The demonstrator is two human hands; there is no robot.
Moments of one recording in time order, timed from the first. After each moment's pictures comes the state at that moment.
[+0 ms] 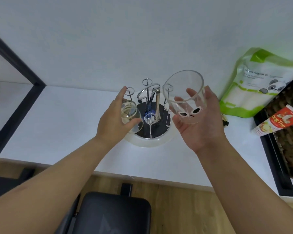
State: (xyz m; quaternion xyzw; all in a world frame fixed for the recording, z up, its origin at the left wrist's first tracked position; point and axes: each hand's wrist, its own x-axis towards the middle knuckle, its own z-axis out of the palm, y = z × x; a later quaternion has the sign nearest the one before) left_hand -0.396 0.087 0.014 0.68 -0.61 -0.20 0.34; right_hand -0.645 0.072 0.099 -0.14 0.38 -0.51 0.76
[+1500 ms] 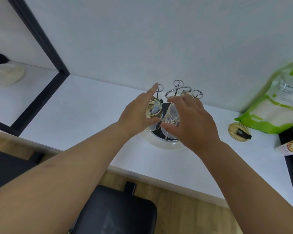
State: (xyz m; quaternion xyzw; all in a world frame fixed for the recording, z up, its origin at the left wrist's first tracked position) left_hand -0.379 0.073 0.022 0.66 -0.65 -0.24 0.29; right_hand -0.588 0.063 0.066 -0.86 0.46 -0.19 0.09
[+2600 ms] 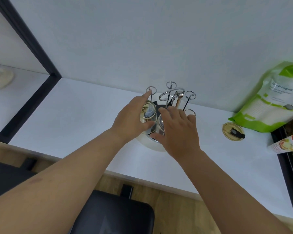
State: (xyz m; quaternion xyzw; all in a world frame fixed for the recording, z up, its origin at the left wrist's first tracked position) left_hand -0.381 0.075 0.016 0.66 -0.65 -0.22 0.29; right_hand -0.570 0.073 0.030 -0.85 0.51 -0.12 0.01
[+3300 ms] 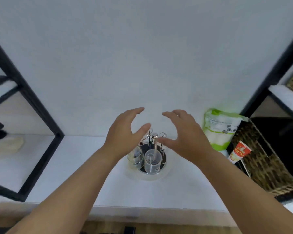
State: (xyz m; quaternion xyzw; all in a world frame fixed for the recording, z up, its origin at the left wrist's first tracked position) left_hand -0.413 0.113 0.251 0.60 -0.69 -0.17 0.37; right_hand -0.635 0.101 0.259 -0.80 0.54 -0.24 0.13
